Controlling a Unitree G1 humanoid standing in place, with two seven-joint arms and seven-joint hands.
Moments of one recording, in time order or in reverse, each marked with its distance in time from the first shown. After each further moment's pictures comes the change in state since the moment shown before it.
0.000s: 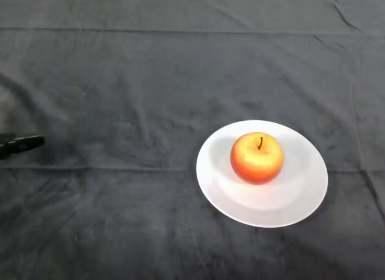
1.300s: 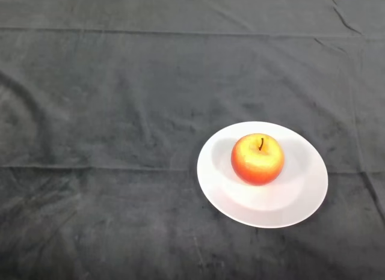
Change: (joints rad) left arm 0.066 0.045 0.301 0.001 -0.190 -0.004 0.383; right arm 0.000 0.000 0.000 0.000 0.000 0.000 0.000
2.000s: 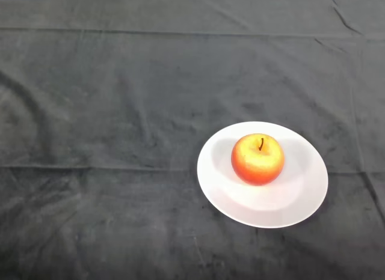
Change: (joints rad) left arm 0.000 0.000 -0.025 0.000 0.054 -0.014 0.050; right arm 0.000 0.000 0.000 0.000 0.000 0.000 0.000
